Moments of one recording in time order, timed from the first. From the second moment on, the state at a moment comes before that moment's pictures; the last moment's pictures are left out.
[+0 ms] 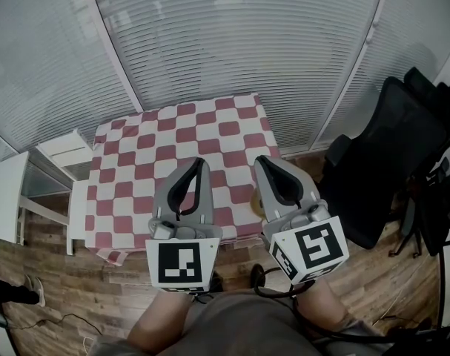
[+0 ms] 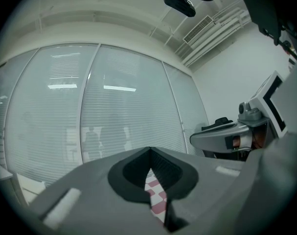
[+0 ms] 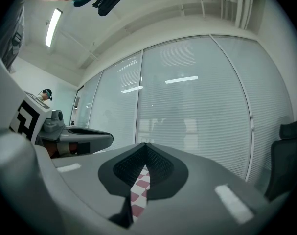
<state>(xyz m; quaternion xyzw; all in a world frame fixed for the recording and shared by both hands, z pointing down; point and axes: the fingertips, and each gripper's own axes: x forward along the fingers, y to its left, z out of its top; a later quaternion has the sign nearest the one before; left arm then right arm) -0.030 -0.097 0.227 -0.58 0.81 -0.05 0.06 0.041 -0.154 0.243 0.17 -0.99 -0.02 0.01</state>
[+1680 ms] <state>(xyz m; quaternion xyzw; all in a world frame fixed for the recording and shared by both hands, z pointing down) -0.013 -0.100 0.228 -0.59 0.80 -0.06 0.06 0.054 -0.154 0.245 0.17 -0.99 -0.03 0.01</state>
